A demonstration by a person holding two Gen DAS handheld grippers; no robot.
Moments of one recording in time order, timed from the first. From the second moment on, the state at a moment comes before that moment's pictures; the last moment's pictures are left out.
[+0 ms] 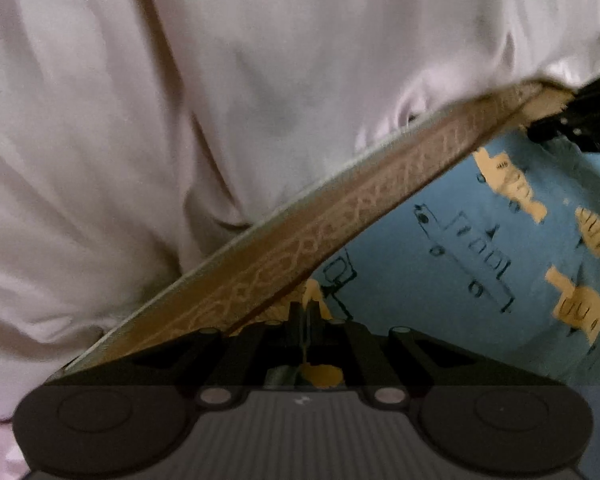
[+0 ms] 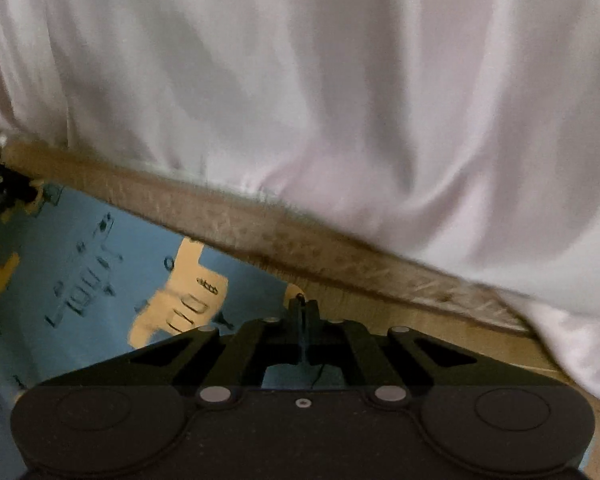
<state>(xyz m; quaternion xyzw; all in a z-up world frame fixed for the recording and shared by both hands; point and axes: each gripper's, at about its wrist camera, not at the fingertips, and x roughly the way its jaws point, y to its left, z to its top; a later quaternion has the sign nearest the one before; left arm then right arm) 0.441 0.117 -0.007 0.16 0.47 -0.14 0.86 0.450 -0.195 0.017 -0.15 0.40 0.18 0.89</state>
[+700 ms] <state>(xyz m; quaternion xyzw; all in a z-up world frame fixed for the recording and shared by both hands) 0.181 0.119 -0.006 0.27 0.33 -0.25 0.87 0.124 -0.218 0.025 -0.19 0.27 0.21 0.92</state>
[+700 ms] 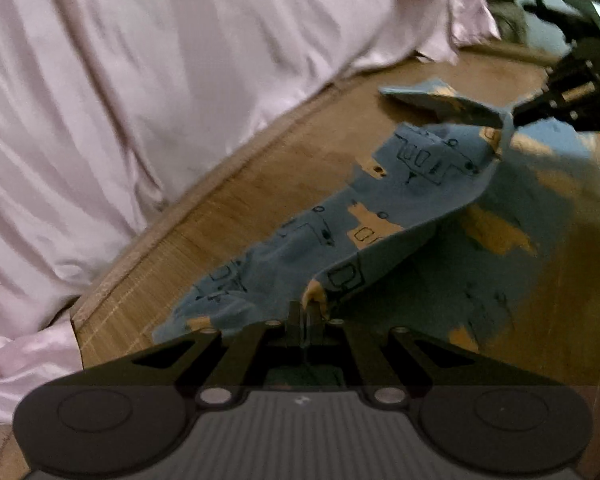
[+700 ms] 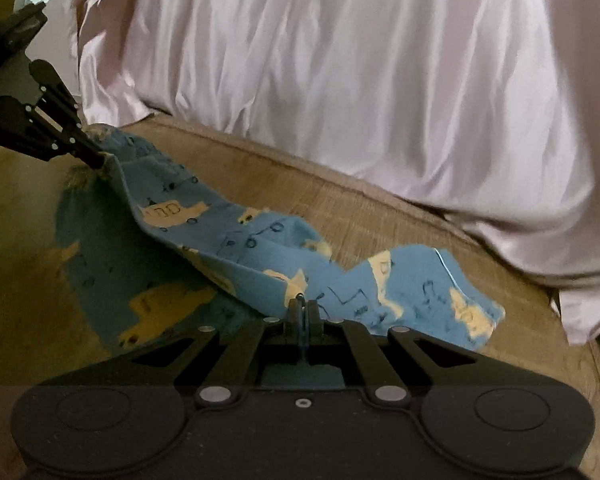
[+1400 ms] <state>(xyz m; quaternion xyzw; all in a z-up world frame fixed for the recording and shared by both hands) 0.151 0.126 -0.036 0.33 0.37 -0.29 0.82 0.058 -0.200 -0.013 -0.26 0.27 0.23 0.90</state>
